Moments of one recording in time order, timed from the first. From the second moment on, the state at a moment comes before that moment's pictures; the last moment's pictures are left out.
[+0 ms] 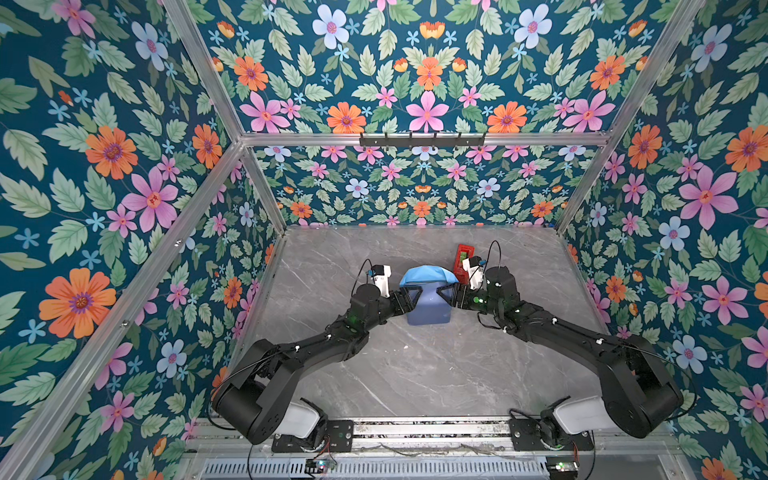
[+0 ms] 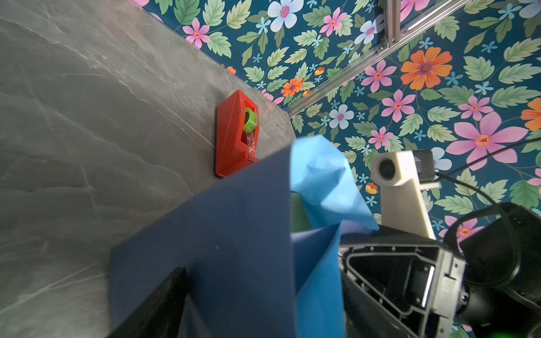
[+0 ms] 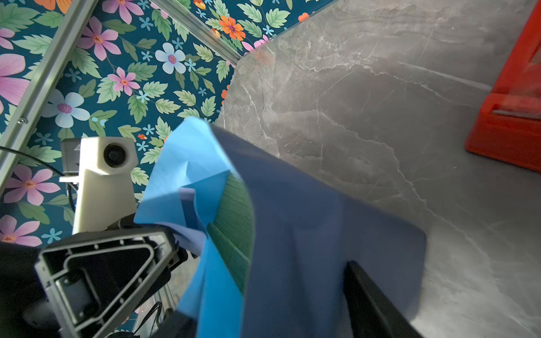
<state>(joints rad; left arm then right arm) -0.63 1.42 0.57 0.59 0.25 -0.87 0.49 1.43 0.75 0.22 -0.41 0.67</state>
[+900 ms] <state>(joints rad) -0.62 1.49 0.69 0.35 -0.01 -0.66 0.53 1.50 0.87 0.03 -0.21 0.57</state>
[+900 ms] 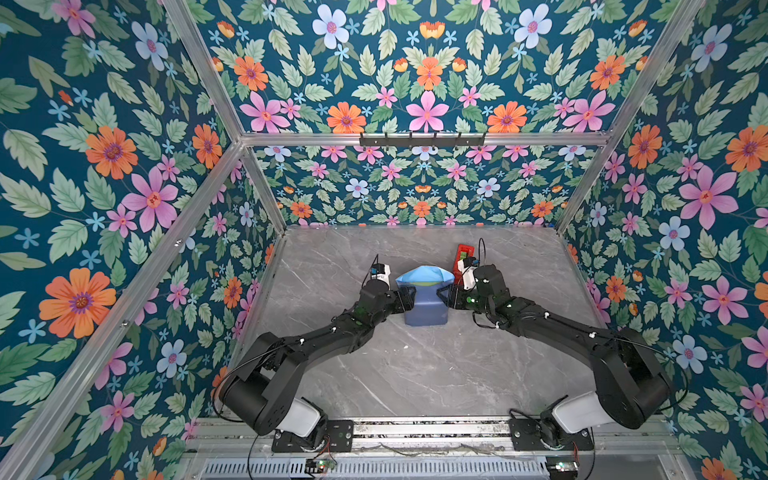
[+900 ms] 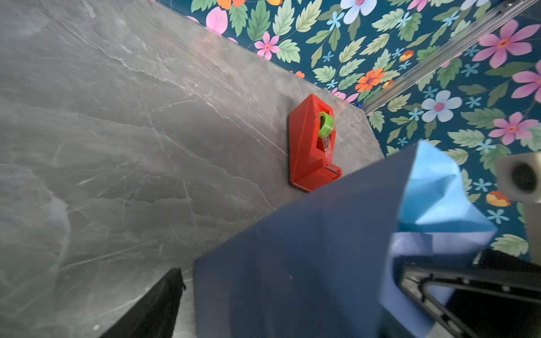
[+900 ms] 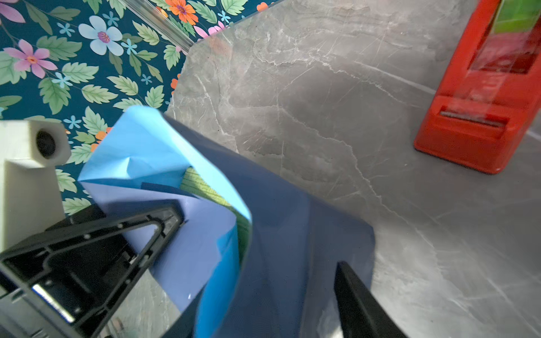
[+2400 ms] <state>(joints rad) -0.62 1.55 0.85 0.22 -0.14 -0.43 0.53 1.59 1.12 -0.30 -0.07 0.31</state>
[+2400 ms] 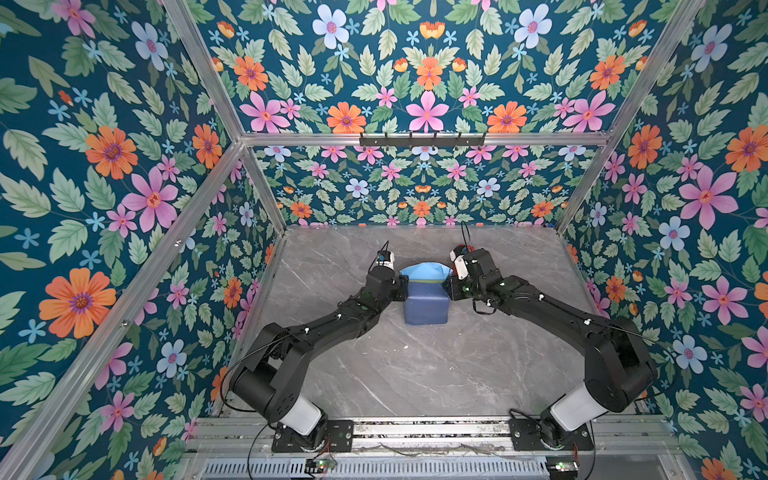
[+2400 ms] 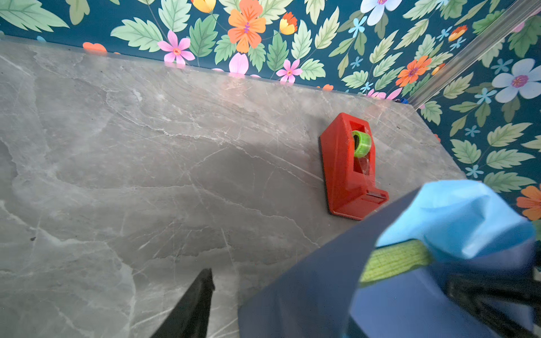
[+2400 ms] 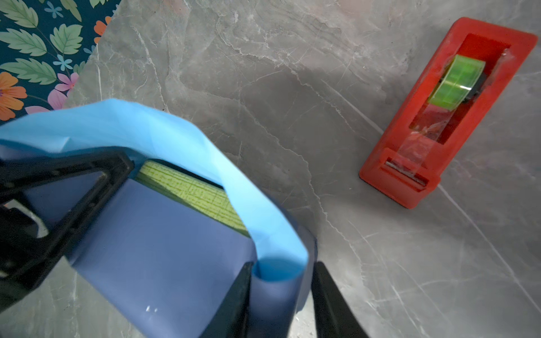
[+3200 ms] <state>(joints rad) -0.63 1.56 0.87 0.21 -0.16 -0.37 0.55 1.62 1.19 -0.37 -0.02 0.29</state>
